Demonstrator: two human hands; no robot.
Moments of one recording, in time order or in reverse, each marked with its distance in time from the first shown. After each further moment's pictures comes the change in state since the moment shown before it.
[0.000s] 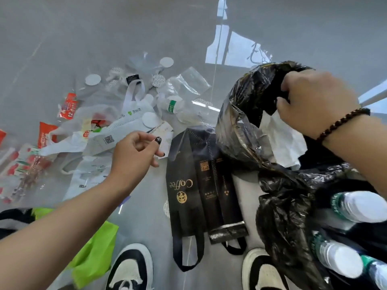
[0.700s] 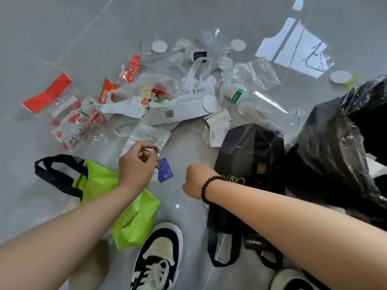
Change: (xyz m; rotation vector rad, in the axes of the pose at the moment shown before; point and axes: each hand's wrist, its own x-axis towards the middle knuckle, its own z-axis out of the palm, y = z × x) left_hand 0.005 -0.155 -0.091 0.029 0.331 -0.060; right_hand -0.070 -0.287 0.146 0.327 -0.986 -0.405
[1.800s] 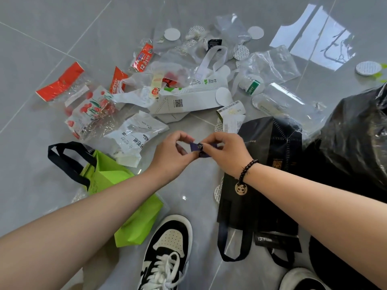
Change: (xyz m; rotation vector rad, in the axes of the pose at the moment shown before) left_hand -0.001 0.026 0.025 0.104 -0.257 0.060; right_hand 0.004 0.031 -0.024 0.713 0.483 -0.263
